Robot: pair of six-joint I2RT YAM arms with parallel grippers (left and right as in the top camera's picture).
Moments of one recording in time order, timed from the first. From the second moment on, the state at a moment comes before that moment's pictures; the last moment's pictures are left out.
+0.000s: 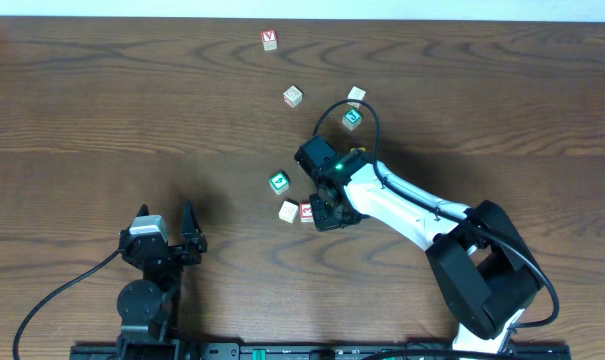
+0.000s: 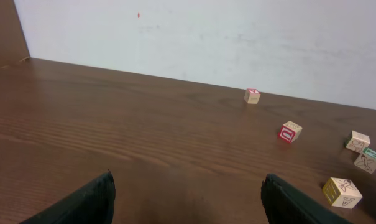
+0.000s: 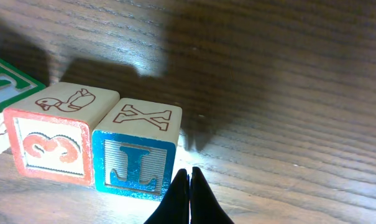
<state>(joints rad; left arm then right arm) -0.05 0.01 0.02 -0.12 -0.10 -0.14 0.70 1.92 1.25 -0.85 -0.02 0.51</state>
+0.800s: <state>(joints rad) -0.05 0.01 0.02 -0.12 -0.10 -0.14 0.71 1.92 1.25 -0.84 -0.08 0.62</state>
